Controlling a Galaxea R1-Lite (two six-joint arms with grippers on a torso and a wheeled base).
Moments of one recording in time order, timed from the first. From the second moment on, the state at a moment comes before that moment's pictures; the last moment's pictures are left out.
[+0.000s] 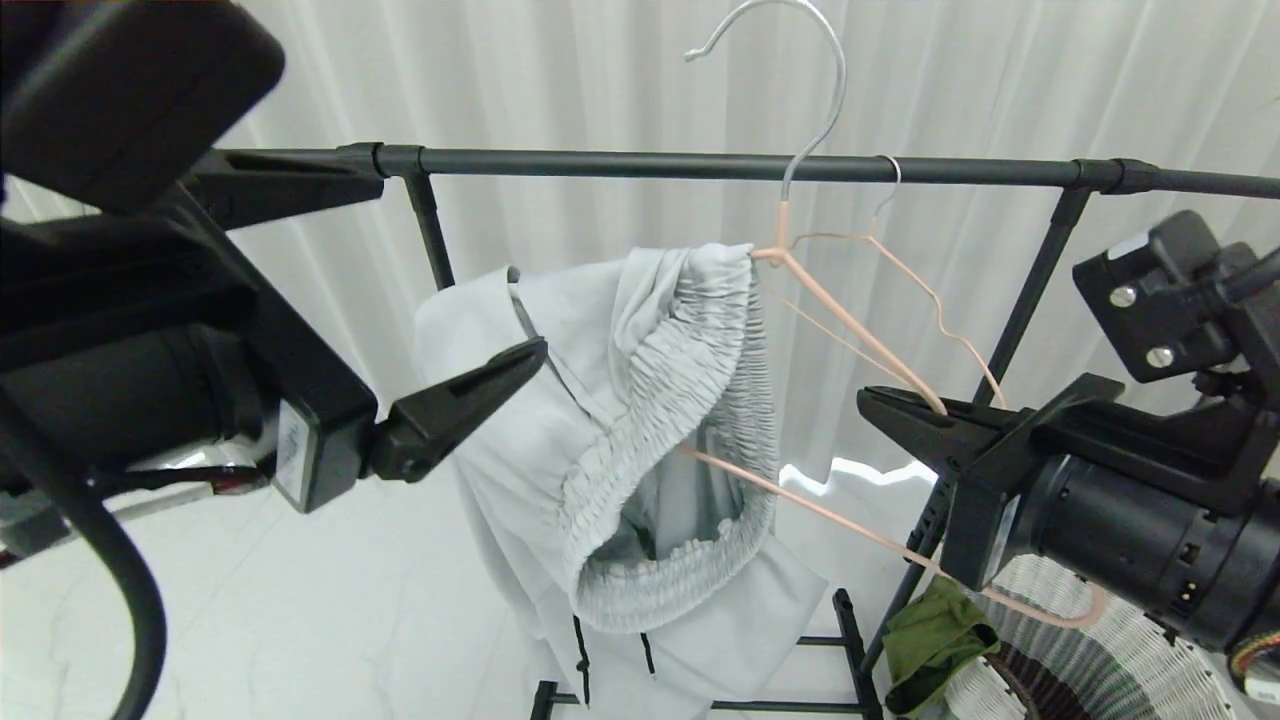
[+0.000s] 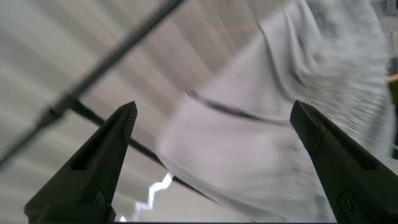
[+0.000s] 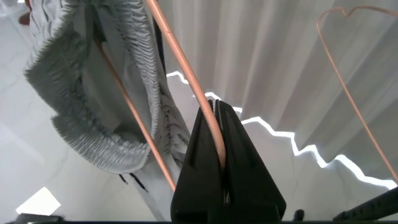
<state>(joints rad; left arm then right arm) -0.91 1.21 -1.04 -0.07 0.38 0.63 1.07 1.35 -0.74 -0.55 -0.37 0.01</state>
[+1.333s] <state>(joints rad) -0.79 1.32 -1.00 -0.12 0.18 0.72 1.17 1.31 -0.70 -0.55 -0.30 -0.13</state>
